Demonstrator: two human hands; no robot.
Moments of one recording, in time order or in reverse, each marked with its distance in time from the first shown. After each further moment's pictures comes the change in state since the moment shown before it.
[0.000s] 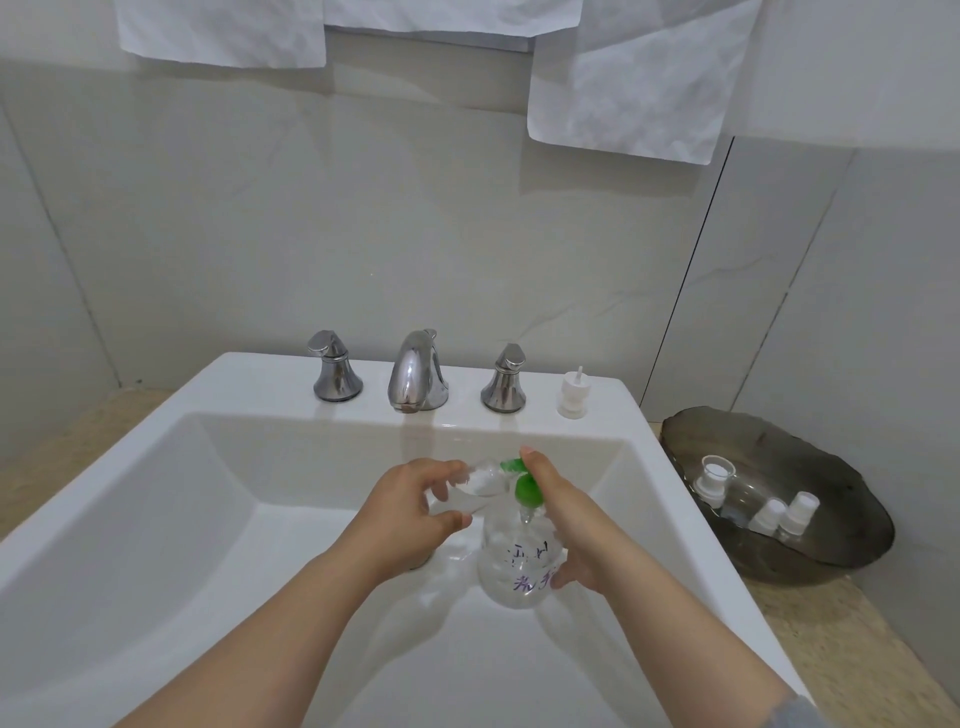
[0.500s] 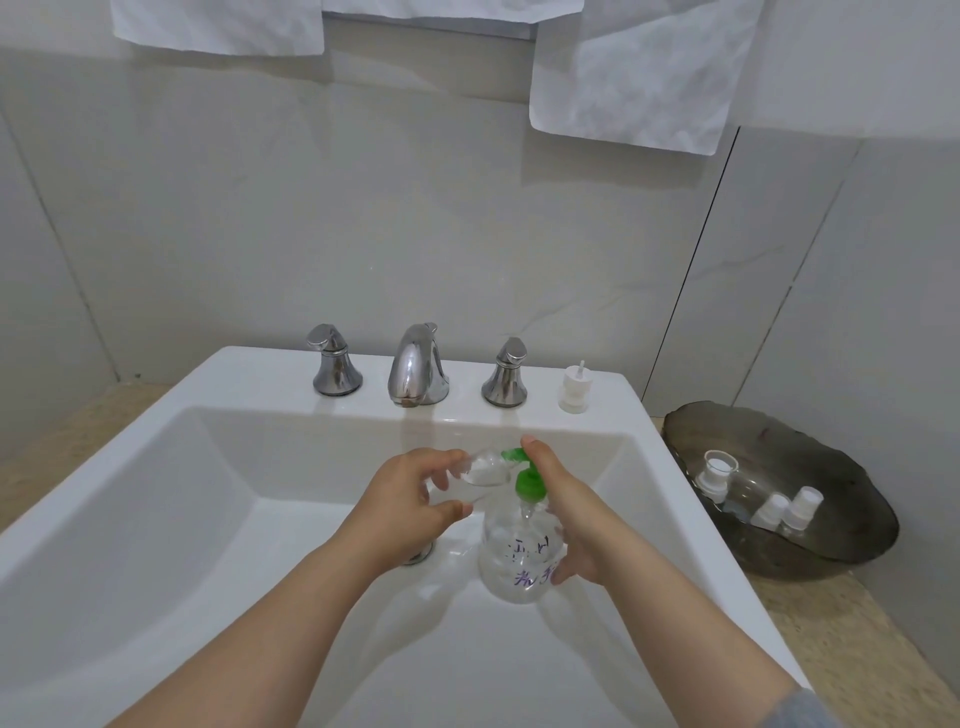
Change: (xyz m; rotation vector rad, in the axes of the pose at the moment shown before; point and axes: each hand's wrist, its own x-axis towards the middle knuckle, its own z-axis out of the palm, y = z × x) left_hand 0.002 0.002 -0.002 -0.007 0.013 0.019; right_hand 0.001 -0.002 0.000 0.037 -0.013 0.050
